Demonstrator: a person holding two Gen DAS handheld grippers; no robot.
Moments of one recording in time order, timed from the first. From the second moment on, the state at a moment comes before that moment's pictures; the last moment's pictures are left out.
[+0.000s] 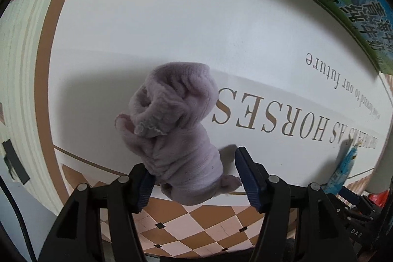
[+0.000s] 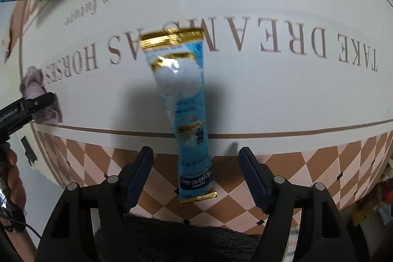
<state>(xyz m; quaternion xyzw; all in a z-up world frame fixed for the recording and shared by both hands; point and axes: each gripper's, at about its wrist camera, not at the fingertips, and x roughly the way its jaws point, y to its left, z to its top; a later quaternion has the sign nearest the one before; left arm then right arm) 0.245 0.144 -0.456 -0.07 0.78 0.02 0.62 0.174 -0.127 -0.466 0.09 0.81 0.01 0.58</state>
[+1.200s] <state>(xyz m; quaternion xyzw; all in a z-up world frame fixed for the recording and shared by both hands) 0.573 -0.133 -0.329 0.00 0.76 -0.21 0.61 0.436 -0.185 -0.327 0.13 0.68 0.00 0.72</state>
